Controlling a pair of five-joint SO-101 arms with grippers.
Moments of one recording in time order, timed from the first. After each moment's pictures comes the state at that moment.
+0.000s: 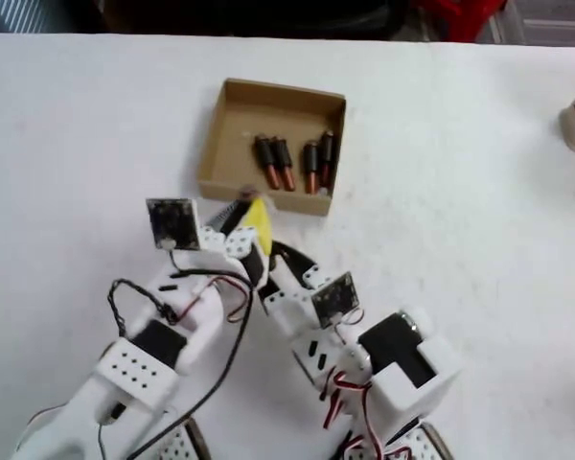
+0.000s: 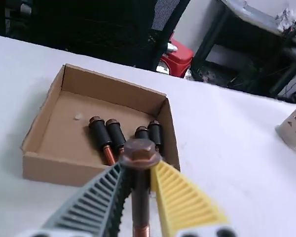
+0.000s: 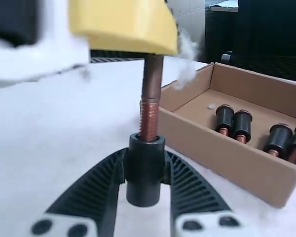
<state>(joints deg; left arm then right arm) 23.9 -56.5 81.8 2.6 33.3 -36.0 9.9 95.0 -88.0 0.0</state>
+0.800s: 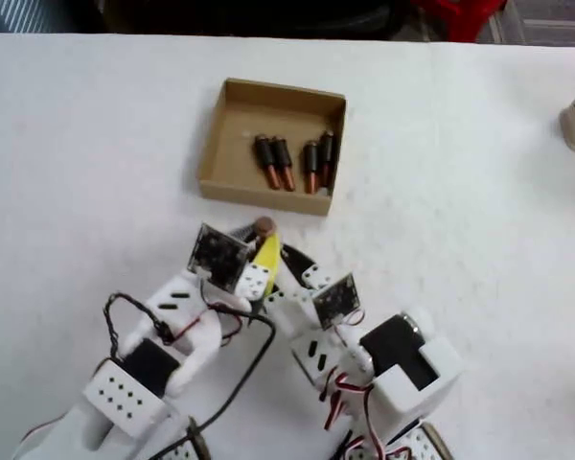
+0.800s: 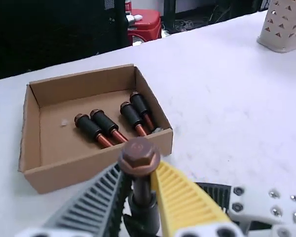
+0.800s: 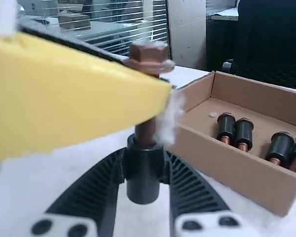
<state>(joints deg) 28.8 -71.3 83.7 22.9 20.1 -35.7 9.5 95.0 -89.0 0.0</state>
